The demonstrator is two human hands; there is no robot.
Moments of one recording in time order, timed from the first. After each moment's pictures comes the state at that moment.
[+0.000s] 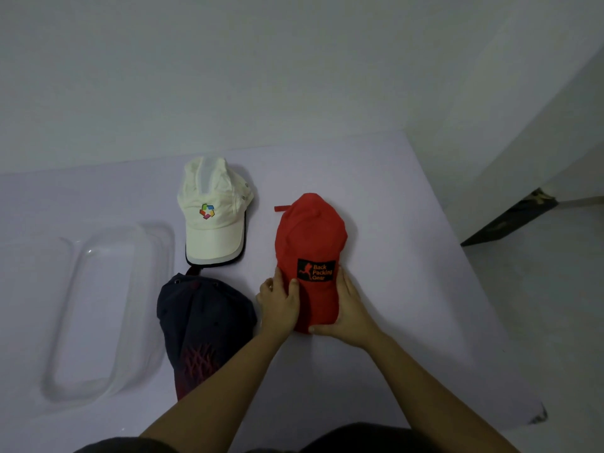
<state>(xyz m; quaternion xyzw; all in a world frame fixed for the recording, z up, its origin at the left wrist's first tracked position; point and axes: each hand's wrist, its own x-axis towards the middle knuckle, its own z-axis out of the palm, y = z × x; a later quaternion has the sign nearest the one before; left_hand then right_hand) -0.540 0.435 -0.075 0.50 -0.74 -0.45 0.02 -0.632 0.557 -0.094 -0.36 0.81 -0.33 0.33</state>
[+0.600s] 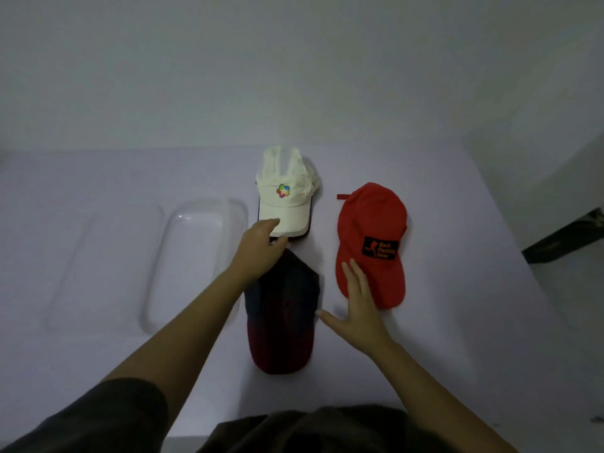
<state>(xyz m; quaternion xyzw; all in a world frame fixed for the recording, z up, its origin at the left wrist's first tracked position) -0.425 0.322 0.019 0.40 -0.85 -0.33 0.07 -0.513 0.523 -0.056 -0.42 0.80 -0.37 0.24</state>
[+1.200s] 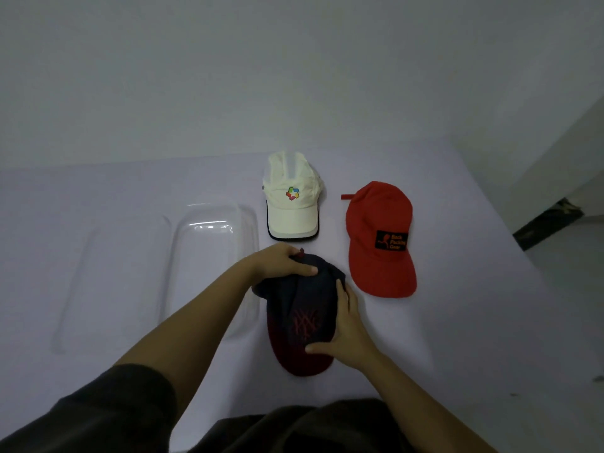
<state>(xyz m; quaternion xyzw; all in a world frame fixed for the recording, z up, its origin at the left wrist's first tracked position) -0.399 0.298 0.019 0.29 -0.80 -0.48 -0.22 -0.437 0.504 -0.069 -0.35 0.81 -0.33 0.33</state>
